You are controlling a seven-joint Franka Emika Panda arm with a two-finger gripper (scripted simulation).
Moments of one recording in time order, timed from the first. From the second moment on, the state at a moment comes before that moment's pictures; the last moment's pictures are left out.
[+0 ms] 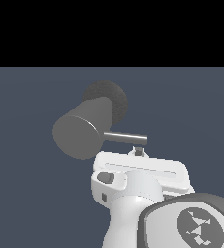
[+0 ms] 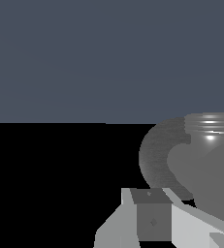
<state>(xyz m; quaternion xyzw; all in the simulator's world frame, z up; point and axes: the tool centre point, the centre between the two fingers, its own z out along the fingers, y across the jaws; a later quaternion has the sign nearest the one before) -0.131 -0.073 0.082 0.07 0.70 -0.07 0.70</state>
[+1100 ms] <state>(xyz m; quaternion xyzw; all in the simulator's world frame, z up) -0.136 -0.093 0.115 0.07 0.72 -0.09 0.68</state>
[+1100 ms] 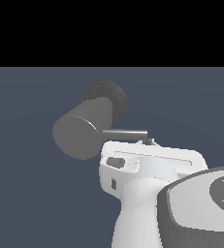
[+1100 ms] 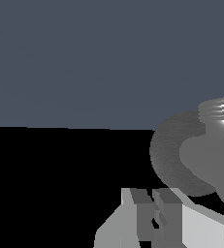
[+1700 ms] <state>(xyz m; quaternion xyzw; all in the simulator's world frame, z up) -0.137 -0.092 0.136 0.08 0.73 -0.09 0.67</state>
